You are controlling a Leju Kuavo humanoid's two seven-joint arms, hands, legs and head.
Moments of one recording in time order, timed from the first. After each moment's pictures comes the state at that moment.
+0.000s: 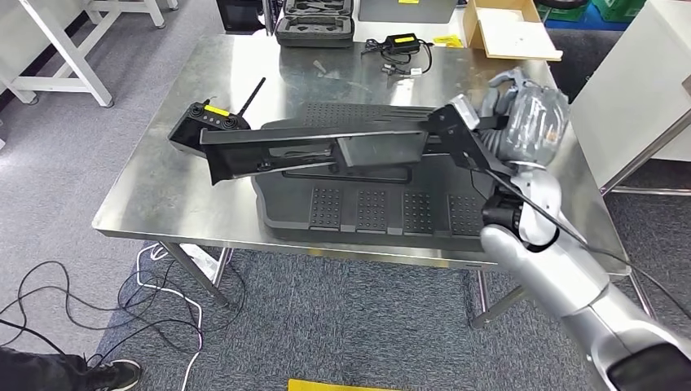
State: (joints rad) left arm -0.16 -0.06 -1.22 -0.31 1.17 0.45 -0.47; right arm -0.60 -0.52 0.40 -1.68 1.02 -0.56 0.59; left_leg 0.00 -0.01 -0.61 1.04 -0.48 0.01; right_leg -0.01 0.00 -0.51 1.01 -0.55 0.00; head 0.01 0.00
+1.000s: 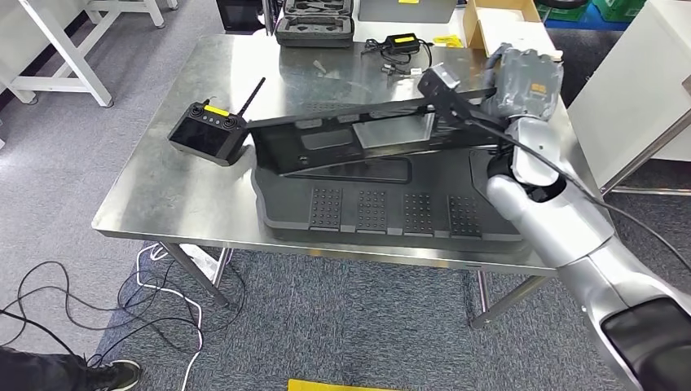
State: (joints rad) left arm -0.16 -0.06 -1.21 -0.33 1.14 0.43 -0.43; right arm -0.80 -0.52 0.41 -1.47 1.02 -0.21 0.59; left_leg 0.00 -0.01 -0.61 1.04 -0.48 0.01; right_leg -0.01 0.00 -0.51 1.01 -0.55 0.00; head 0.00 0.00
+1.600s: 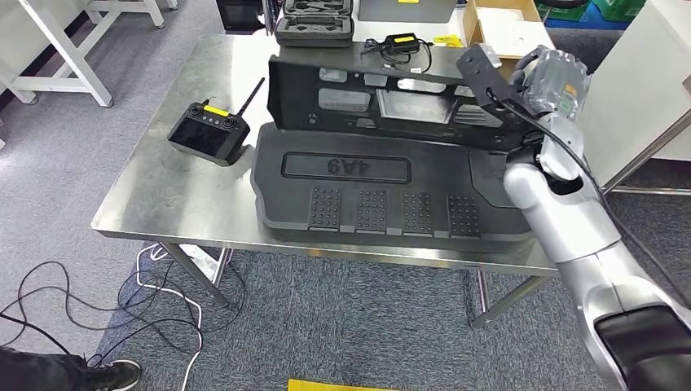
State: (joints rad) left arm -0.16 -0.06 -1.21 -0.33 1.12 0.42 -0.42; right arm -0.75 -0.47 0.23 -1.43 0.90 -0.24 0.59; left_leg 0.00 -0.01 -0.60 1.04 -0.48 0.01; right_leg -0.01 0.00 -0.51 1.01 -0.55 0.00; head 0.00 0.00
